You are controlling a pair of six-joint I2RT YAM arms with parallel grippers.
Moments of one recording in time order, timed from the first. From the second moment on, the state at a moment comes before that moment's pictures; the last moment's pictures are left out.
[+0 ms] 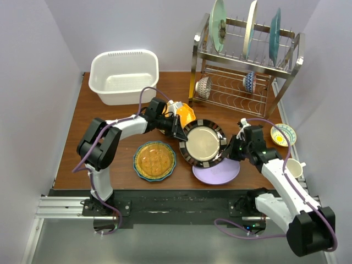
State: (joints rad) left arm -0.52 1.89 1.15 -0.06 0.82 -0.52; right arm 0.23 0.93 0.57 -0.52 -0.24 0.47
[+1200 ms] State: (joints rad) left arm -0.42 1.78 1.15 -0.03 0.73 -0.57; right arm 0.23 0.87 0.66 -0.63 -0.26 0.43
